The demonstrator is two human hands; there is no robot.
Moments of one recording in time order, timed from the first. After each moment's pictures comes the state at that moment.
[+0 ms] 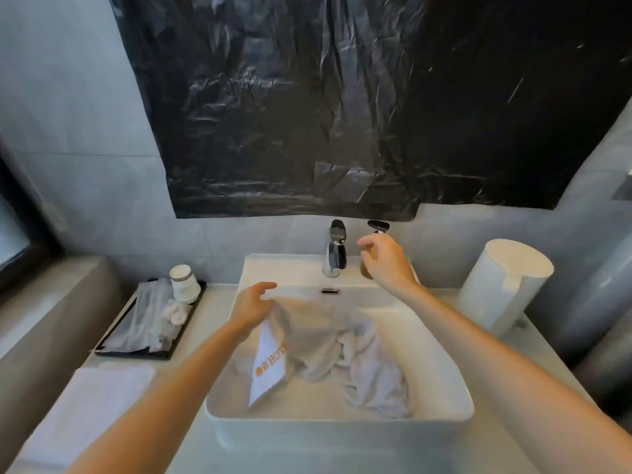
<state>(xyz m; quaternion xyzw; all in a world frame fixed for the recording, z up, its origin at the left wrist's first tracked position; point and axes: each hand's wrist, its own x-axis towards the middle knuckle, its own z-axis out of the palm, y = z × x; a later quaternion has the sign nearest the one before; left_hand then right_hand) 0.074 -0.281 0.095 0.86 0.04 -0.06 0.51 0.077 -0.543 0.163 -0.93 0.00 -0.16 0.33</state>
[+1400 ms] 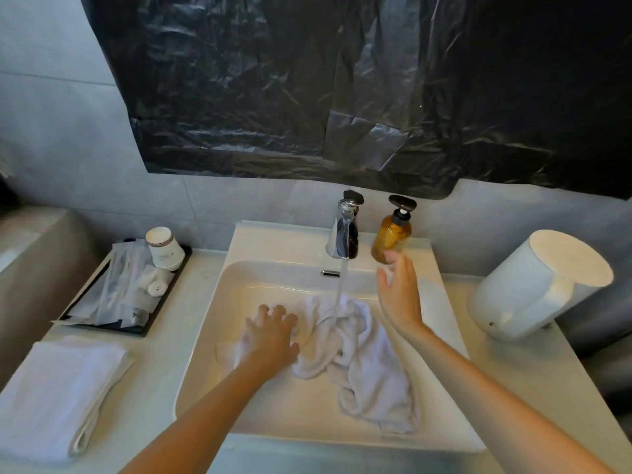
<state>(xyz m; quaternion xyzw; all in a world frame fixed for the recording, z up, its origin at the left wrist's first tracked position) 0.082 -0.328 -0.025 0.99 -0.09 -0.13 0.05 0.109 -0.560 0.045 -0.90 0.06 -0.17 0.40</state>
